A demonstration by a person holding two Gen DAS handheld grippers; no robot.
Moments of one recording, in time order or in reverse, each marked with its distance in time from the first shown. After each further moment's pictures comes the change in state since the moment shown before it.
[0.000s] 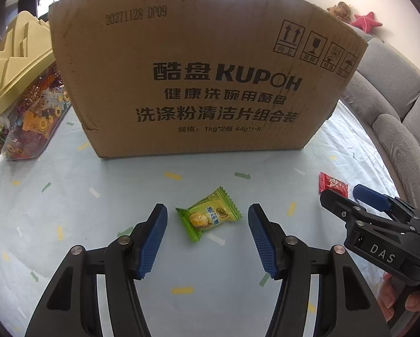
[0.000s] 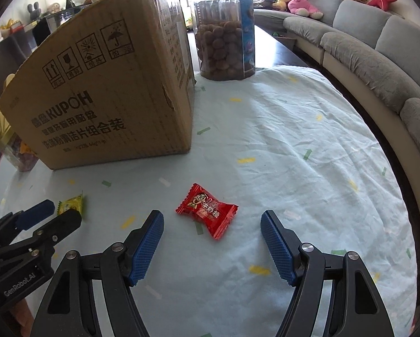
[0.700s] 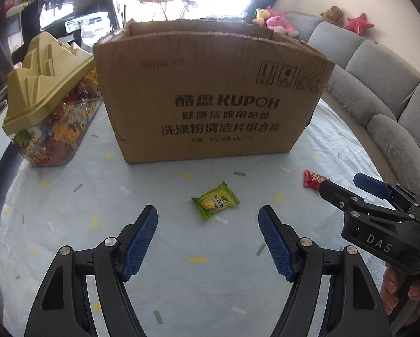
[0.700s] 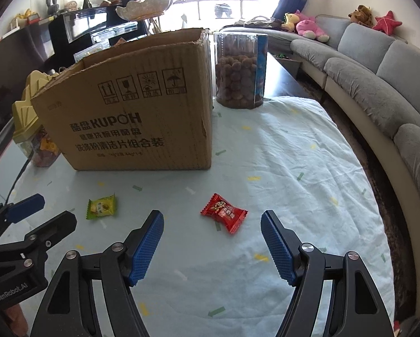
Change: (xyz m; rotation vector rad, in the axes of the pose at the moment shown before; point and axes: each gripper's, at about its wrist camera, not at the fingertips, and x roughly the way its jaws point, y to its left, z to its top) left arm -0.052 0.007 -0.010 0.031 -0.054 0.010; right arm -0.041 0.019 0.002 -0.073 -0.077 -0.016
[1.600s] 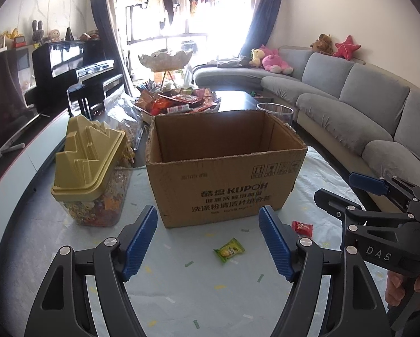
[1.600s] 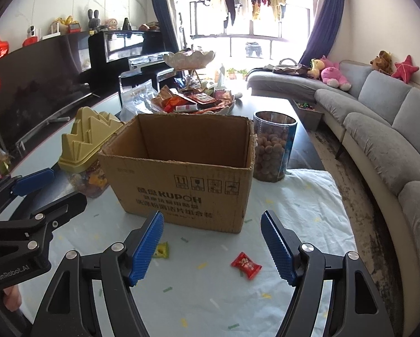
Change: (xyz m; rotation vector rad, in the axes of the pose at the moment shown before) left arm -0.101 0.005 0.041 0.062 -0.230 0.050; right arm -0.086 0.036 0.050 -0.132 -0.197 0.083
